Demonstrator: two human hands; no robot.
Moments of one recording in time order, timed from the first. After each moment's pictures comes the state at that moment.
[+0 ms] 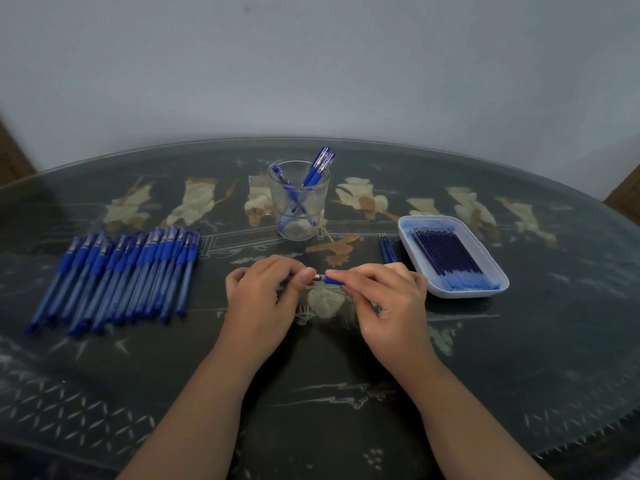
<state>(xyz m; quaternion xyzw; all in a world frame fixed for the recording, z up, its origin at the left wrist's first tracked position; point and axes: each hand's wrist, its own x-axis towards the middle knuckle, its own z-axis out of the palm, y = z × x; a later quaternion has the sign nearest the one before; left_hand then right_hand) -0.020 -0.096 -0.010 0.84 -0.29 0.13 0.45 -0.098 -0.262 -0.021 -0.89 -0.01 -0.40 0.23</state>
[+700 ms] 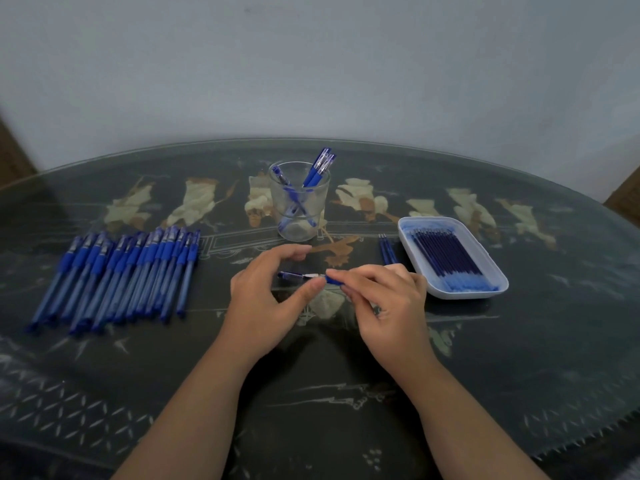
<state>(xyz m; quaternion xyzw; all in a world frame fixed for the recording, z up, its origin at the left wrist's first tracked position) -0.019 -0.093 -0.008 0.80 -0.29 0.09 0.52 -0.098 -0.262 -0.021 -0.89 -0.01 -0.41 0.22</state>
